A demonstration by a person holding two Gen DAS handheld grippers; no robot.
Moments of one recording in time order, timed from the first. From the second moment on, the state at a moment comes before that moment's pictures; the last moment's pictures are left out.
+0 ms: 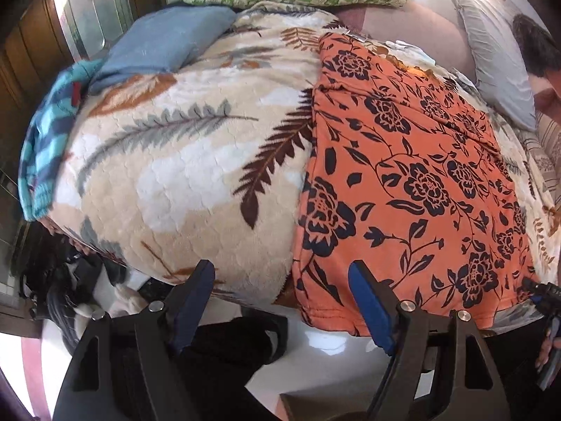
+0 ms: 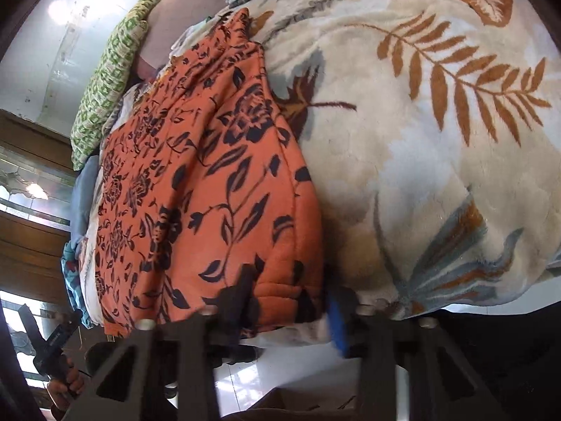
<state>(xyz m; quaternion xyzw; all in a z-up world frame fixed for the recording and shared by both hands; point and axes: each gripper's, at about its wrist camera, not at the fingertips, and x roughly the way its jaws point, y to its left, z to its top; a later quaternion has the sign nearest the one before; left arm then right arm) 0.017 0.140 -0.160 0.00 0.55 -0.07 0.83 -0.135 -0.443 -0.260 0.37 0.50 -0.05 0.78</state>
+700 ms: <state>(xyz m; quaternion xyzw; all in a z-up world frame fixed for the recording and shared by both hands) 0.025 0.125 -0.211 0.00 0.58 -0.13 0.80 -0.139 -0.453 -0.262 0.38 0.51 -0.06 0.77</state>
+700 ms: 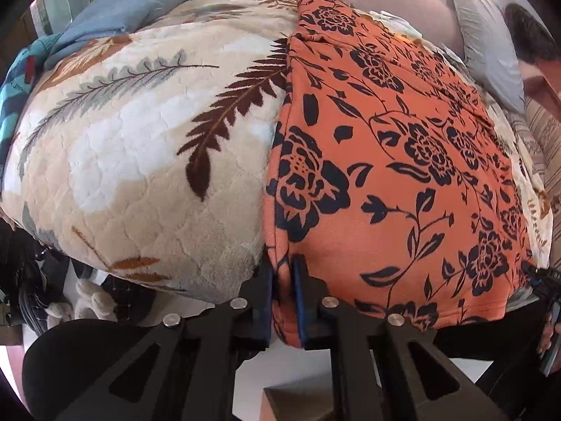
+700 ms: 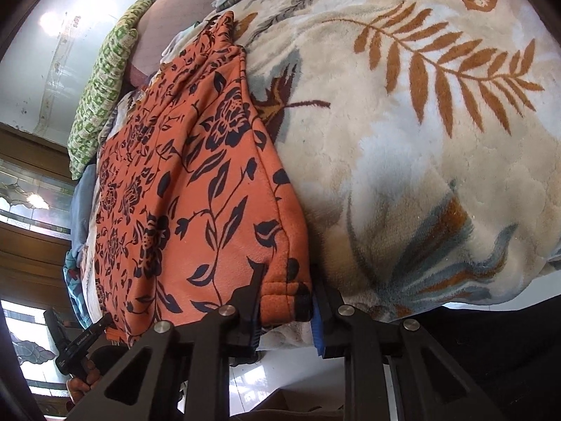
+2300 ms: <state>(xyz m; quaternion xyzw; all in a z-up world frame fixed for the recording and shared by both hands) 0.160 0.132 -0.064 -0.17 0.46 -0.25 0.83 -0.031 -0.532 -0.144 0.59 0.26 0.09 0.76</state>
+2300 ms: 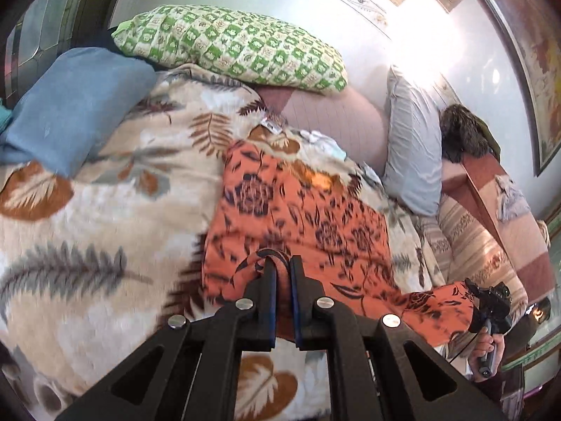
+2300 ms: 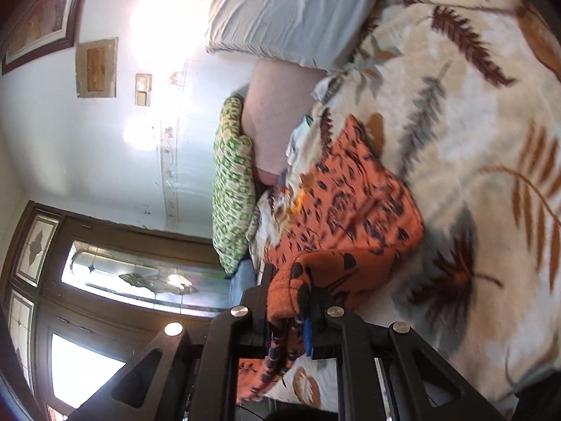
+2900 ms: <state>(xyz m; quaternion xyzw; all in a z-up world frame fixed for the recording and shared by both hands) 0.425 0.032 -0.151 -0.12 0.57 -0.18 0.80 0.225 -0.617 -0.239 0.64 0.35 -0.03 0.68</state>
